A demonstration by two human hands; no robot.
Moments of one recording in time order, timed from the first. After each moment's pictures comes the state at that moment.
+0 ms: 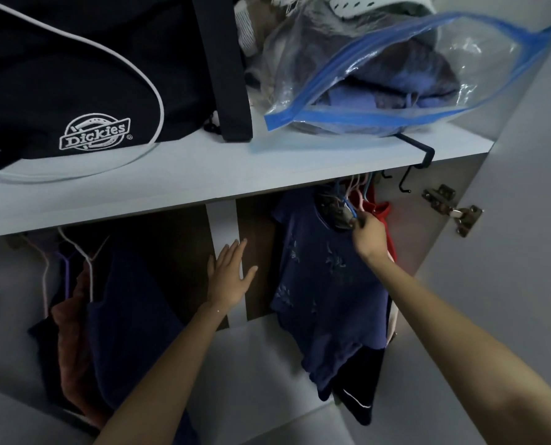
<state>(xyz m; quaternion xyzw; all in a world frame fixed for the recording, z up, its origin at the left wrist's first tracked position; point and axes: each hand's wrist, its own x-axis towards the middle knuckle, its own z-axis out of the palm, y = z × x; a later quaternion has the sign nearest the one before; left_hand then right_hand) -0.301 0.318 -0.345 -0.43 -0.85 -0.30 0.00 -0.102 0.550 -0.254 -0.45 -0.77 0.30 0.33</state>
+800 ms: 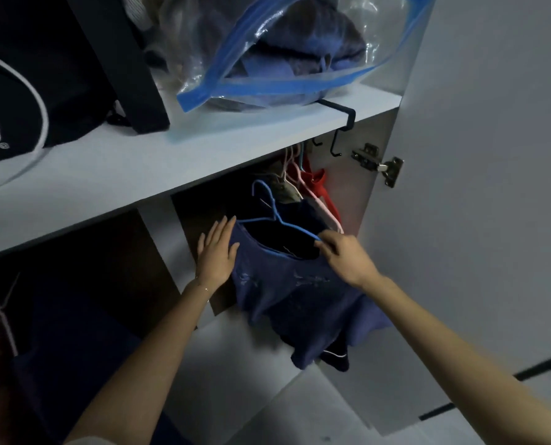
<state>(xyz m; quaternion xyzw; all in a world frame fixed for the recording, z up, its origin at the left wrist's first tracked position) -0.283 0.383 -0.332 -0.57 -0.77 -0.28 0.00 -0.002 0.466 -0.266 -0.38 -0.87 0.23 0.24</state>
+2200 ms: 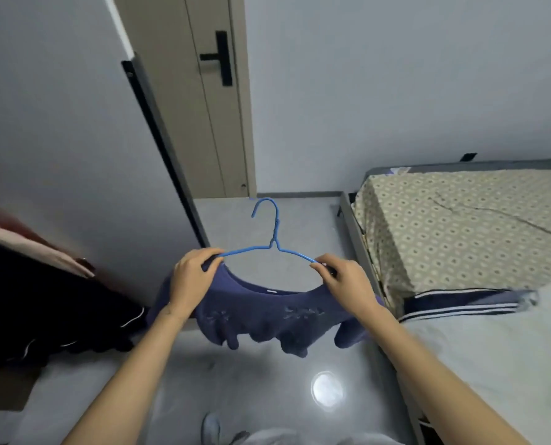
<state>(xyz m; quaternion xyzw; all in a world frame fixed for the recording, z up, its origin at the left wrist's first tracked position) 0.215 0.287 -0.382 -0.81 -0.46 -0.30 -0.22 0.470 0.111 -0.352 -0.78 -0.52 0.15 0.32</state>
